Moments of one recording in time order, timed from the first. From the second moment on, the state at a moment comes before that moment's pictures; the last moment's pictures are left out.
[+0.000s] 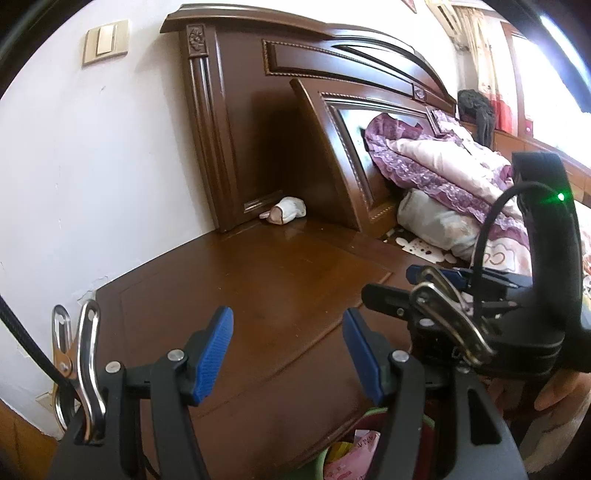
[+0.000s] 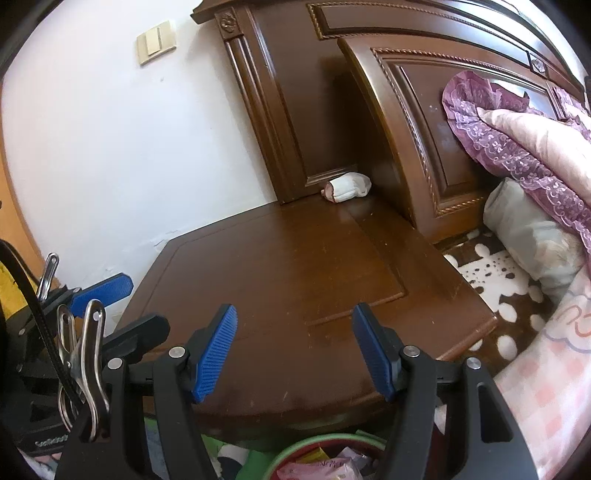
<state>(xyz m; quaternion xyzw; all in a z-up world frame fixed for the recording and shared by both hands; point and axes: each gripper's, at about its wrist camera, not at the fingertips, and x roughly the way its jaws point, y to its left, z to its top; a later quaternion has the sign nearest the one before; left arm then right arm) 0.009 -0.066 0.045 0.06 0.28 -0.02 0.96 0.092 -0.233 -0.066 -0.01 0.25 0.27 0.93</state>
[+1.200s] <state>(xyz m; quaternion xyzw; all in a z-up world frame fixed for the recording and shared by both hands) 0.158 0.011 0.027 0.00 0.36 0.01 0.93 0.177 -0.236 -0.067 -0.08 0.26 0.18 0.95</state>
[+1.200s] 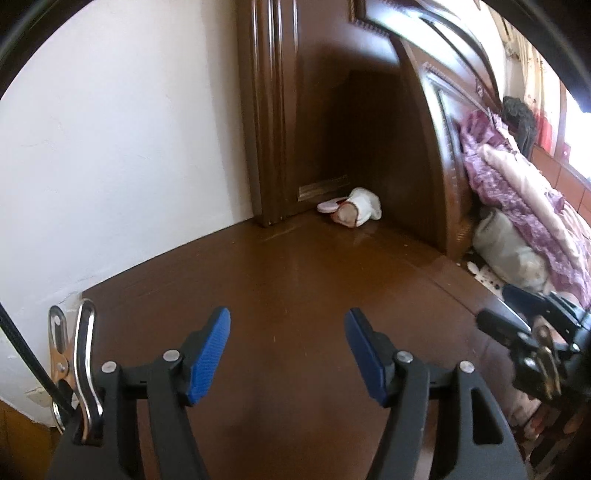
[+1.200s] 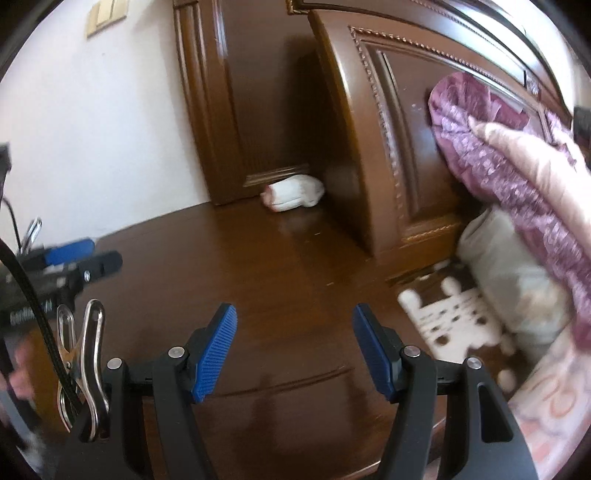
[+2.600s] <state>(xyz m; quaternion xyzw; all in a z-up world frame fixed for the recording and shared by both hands) 0.201 0.100 0.053 -0.16 0.33 0.00 0.93 0.287 -0.177 -0.041 -0.02 0.31 0.20 0.93</state>
